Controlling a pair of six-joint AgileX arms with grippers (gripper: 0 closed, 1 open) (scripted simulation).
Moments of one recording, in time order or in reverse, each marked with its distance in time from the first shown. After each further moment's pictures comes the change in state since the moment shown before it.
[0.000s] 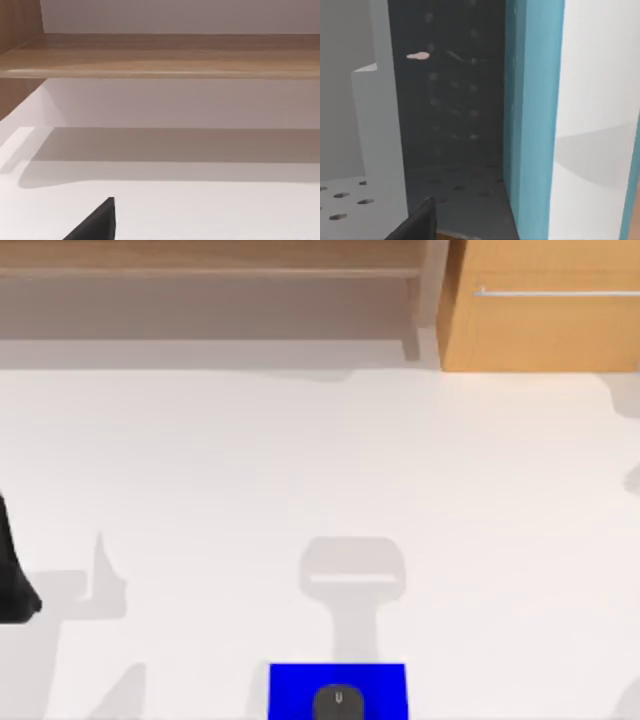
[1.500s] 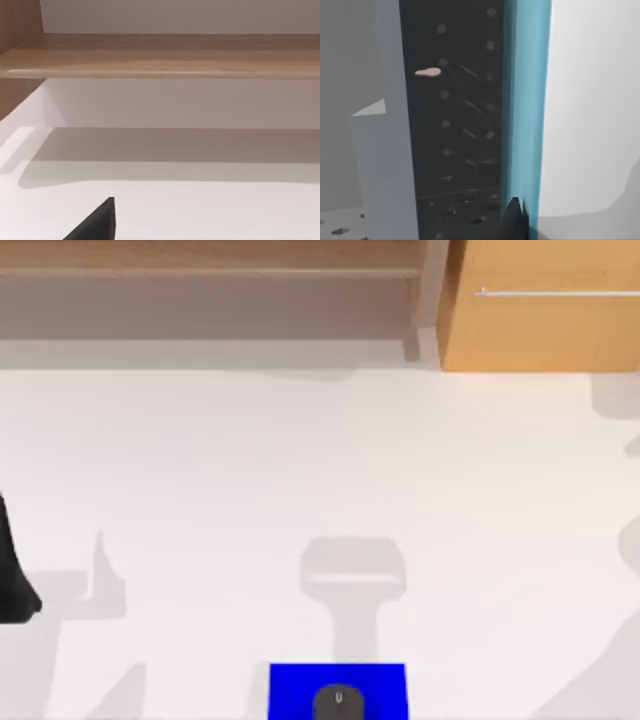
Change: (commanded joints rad) left arm 0.000 0.000 0.000 0.000 0.000 0.000; right arm 0.066 0.132 0.190 -0.050 0.063 0.020
